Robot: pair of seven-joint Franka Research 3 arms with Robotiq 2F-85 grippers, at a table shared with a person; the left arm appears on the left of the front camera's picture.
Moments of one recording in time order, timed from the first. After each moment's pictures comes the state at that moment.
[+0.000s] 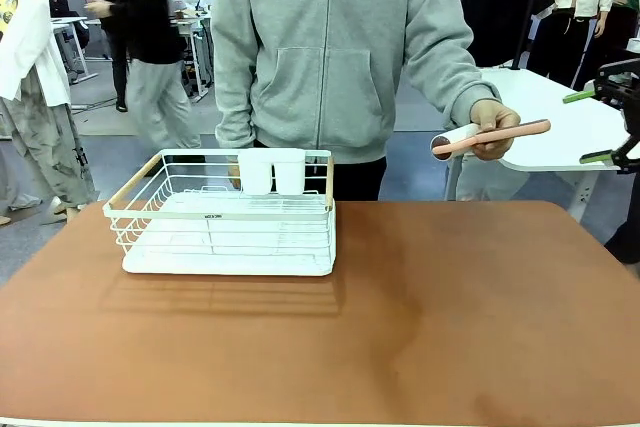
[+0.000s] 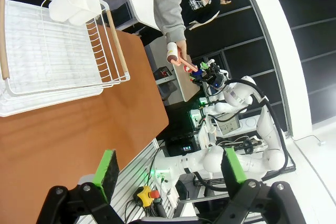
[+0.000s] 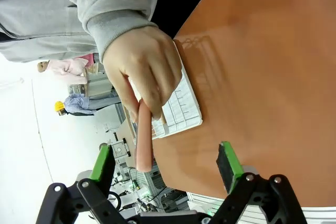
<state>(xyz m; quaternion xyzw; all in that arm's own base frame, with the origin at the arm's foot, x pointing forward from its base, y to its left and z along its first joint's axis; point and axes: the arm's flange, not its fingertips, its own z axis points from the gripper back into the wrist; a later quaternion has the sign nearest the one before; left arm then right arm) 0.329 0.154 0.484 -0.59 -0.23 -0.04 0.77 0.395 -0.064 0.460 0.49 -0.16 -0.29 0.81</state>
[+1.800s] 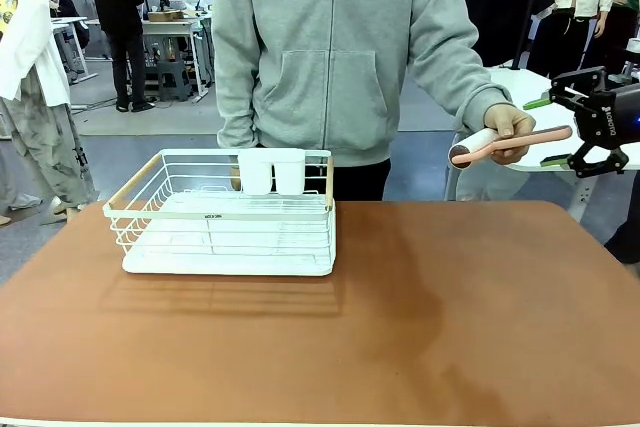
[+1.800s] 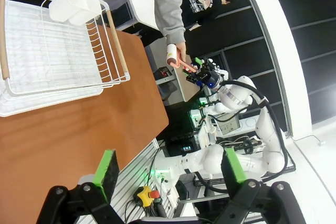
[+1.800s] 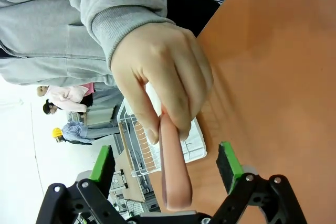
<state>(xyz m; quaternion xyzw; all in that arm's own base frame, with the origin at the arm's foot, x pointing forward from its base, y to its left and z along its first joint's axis) 0.329 0.154 0.484 -0.59 -0.23 -0.04 0.77 0.403 -0.014 0.442 0.46 -0.24 -0.32 0.79</state>
